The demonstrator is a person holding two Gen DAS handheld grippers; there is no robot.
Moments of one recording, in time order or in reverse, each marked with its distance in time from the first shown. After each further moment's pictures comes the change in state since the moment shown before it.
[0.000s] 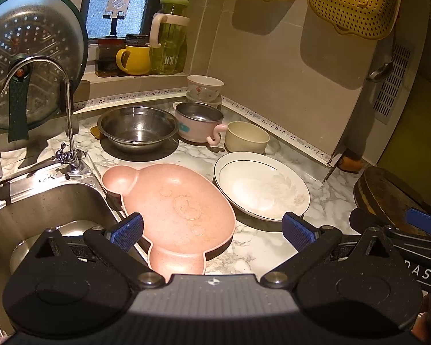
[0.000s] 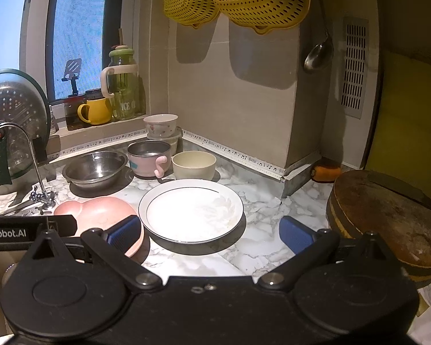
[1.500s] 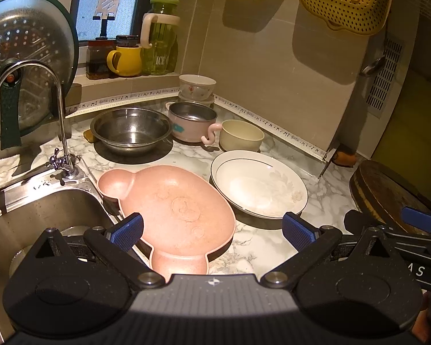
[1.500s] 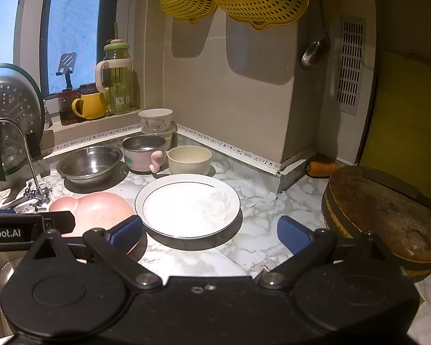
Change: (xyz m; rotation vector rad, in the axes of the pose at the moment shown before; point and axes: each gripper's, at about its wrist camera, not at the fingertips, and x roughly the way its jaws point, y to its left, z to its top) left arm 0.002 0.009 0.002 0.037 0.008 -0.035; right arm 0.003 0.008 -0.001 0.001 0.027 -0.035
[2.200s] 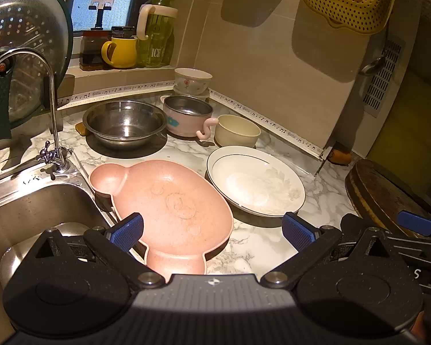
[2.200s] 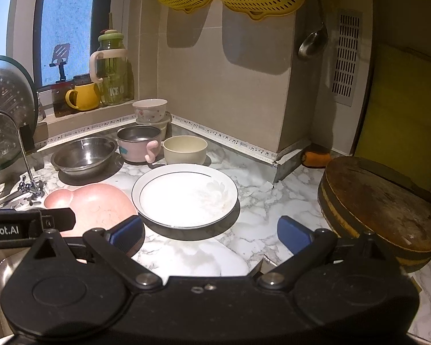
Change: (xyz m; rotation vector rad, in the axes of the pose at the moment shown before) left arm 0.015 0.007 0.001 -0.017 0.019 -0.039; right arm 0.004 0.007 -0.002 0.006 0.035 -0.035
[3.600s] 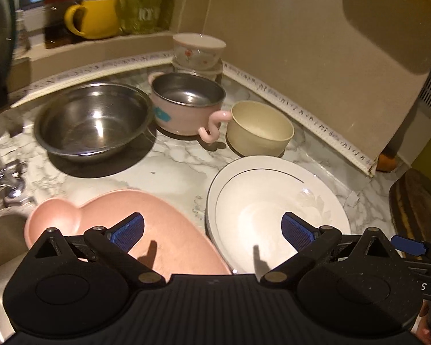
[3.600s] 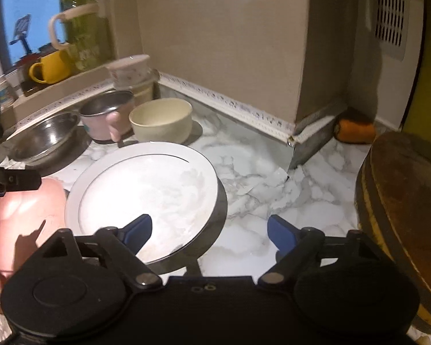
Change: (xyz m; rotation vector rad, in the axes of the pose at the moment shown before) left arm 0.171 -0.013 0.073 -0.030 0.161 0.076; right arm 0.173 -0.084 0.029 0.024 0.212 0.155
